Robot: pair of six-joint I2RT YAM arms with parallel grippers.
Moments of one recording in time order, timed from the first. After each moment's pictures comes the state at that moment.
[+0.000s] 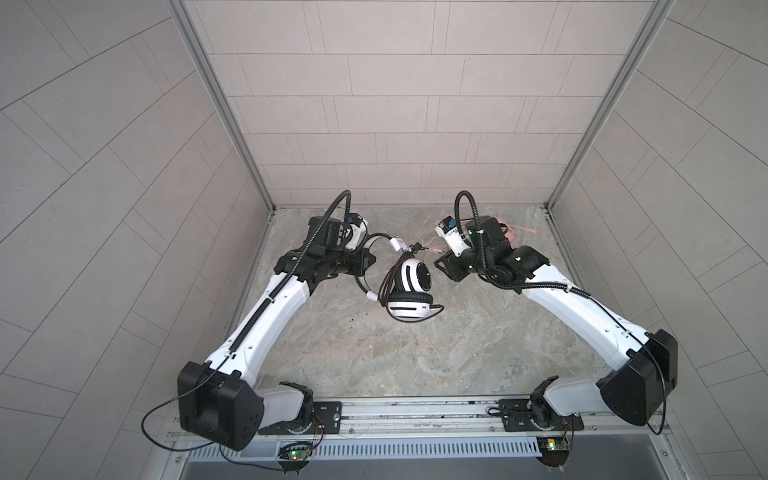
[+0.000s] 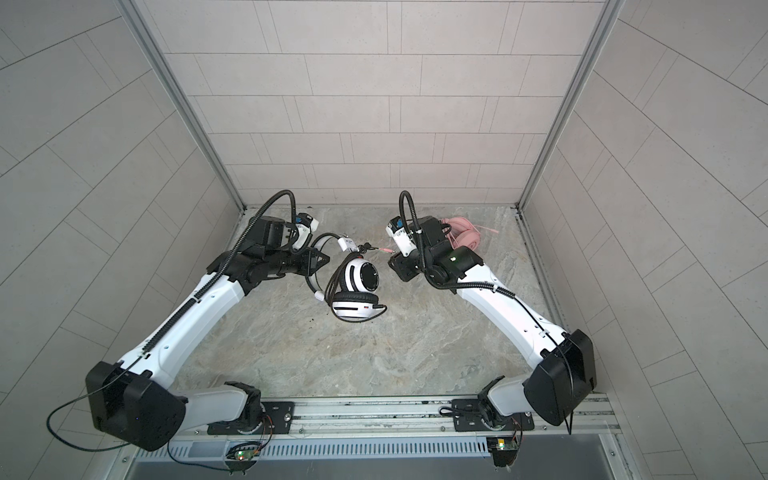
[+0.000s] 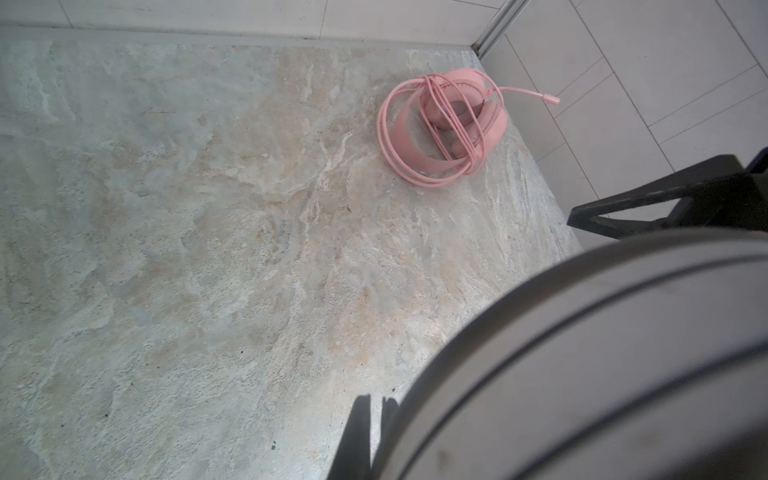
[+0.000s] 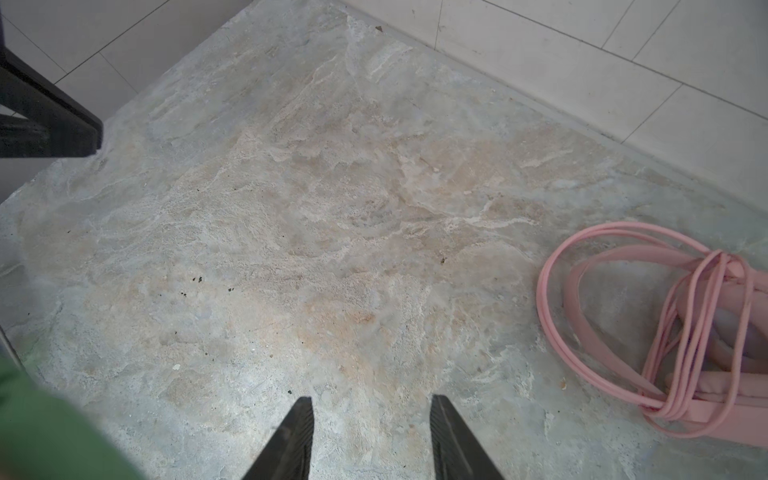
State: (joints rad) left arm -0.29 1.29 1.18 -0.63 0.43 -0.18; right arm 0.51 1.38 1.26 -0.62 -0.13 -0.02
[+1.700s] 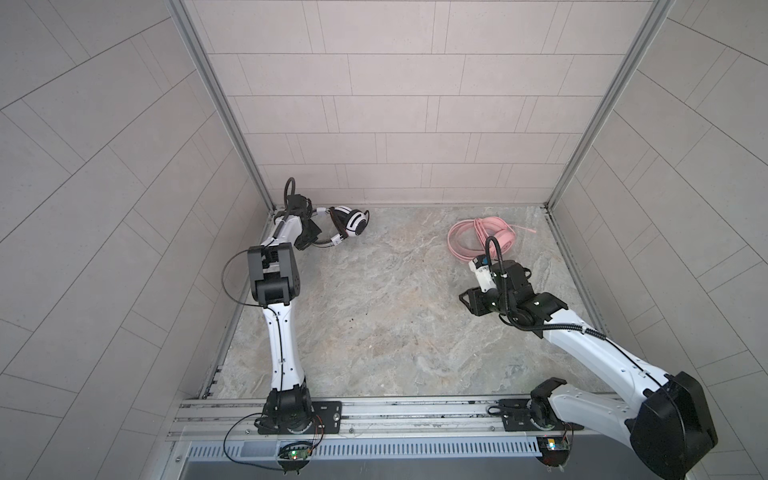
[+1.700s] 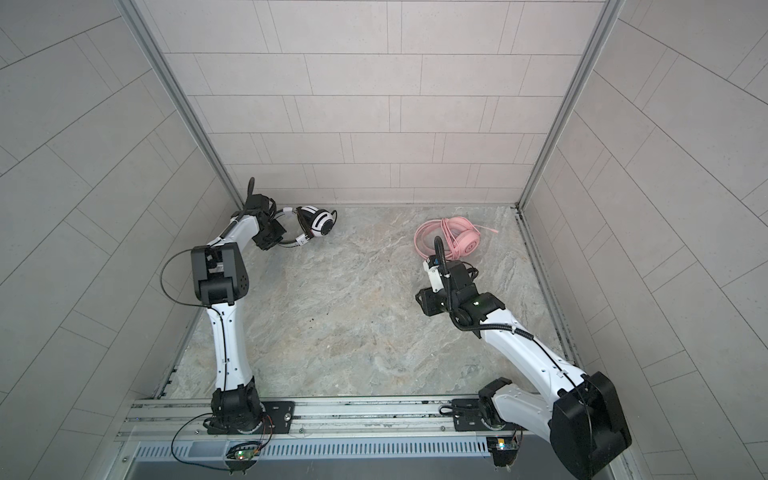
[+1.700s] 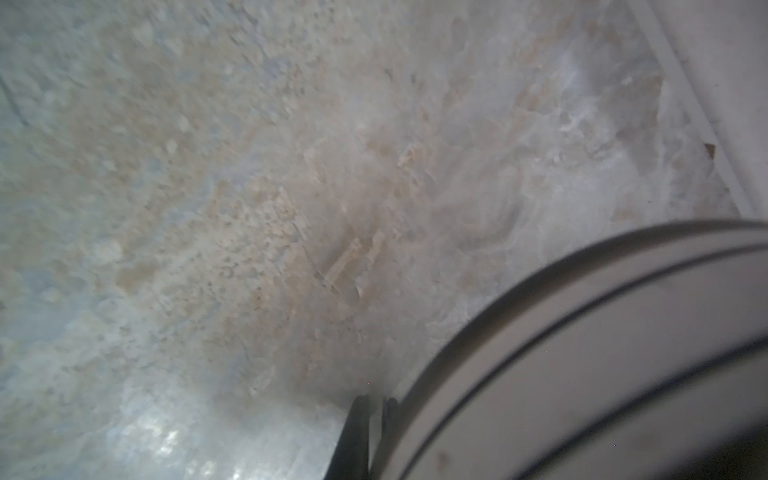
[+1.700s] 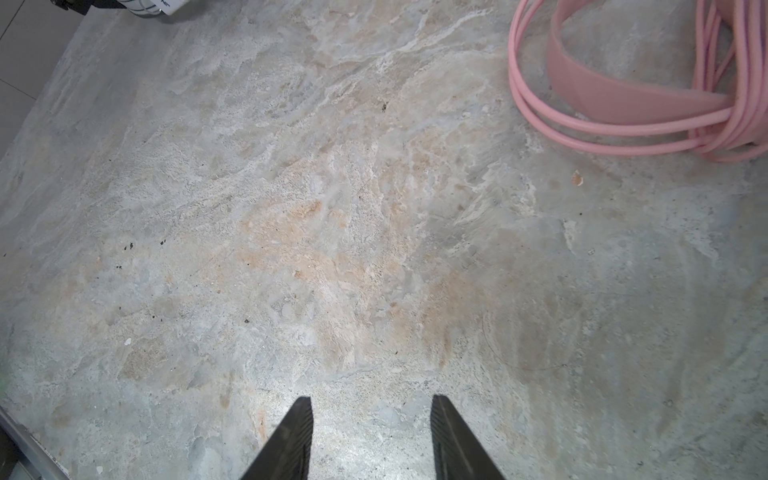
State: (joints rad) left arm 0.16 2.42 2.02 -0.72 0.03 -0.64; right arm 0.41 1.10 0.72 -0.43 -0.14 0.22
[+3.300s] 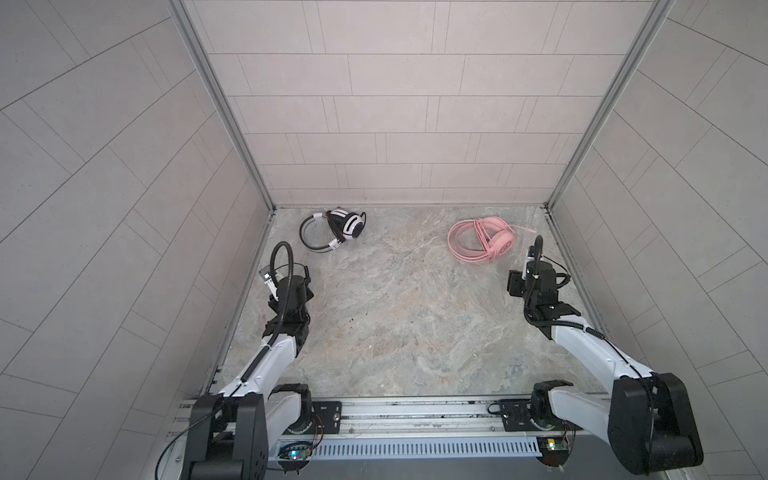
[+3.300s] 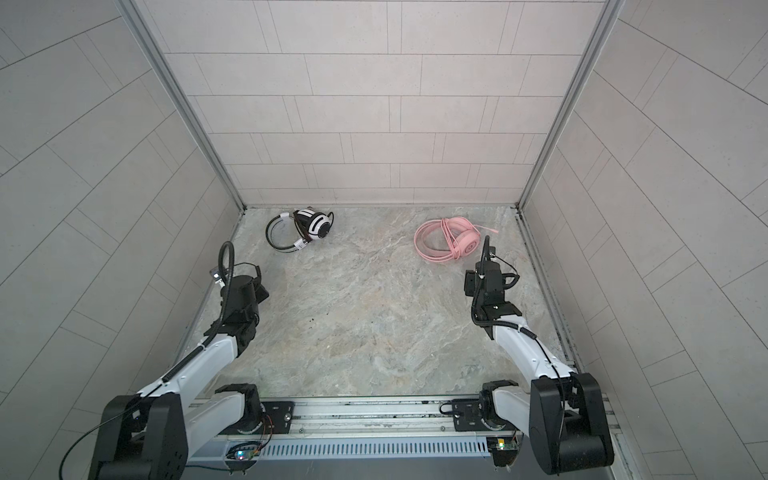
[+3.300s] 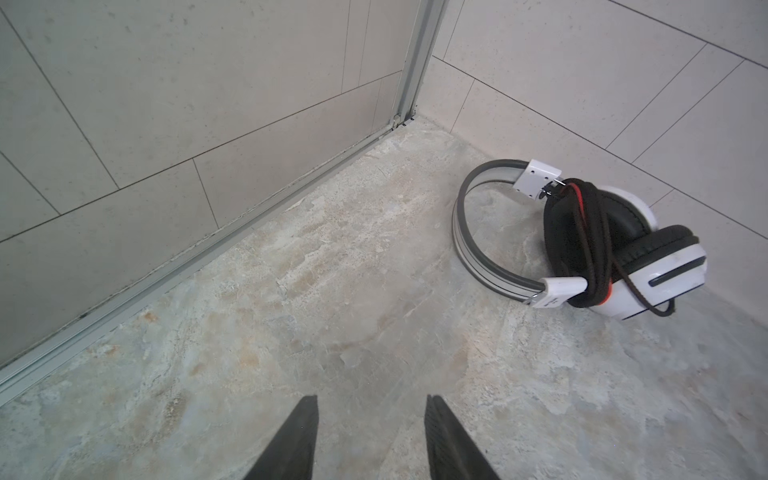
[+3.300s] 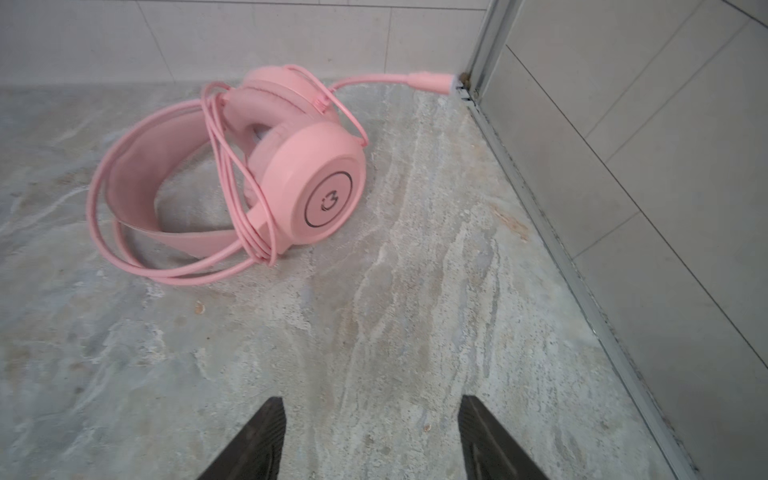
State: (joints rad) left arm 0.01 1.06 0.35 0.24 -0.46 -0.45; right arm 0.05 1.14 0.49 0.10 0.34 0.10
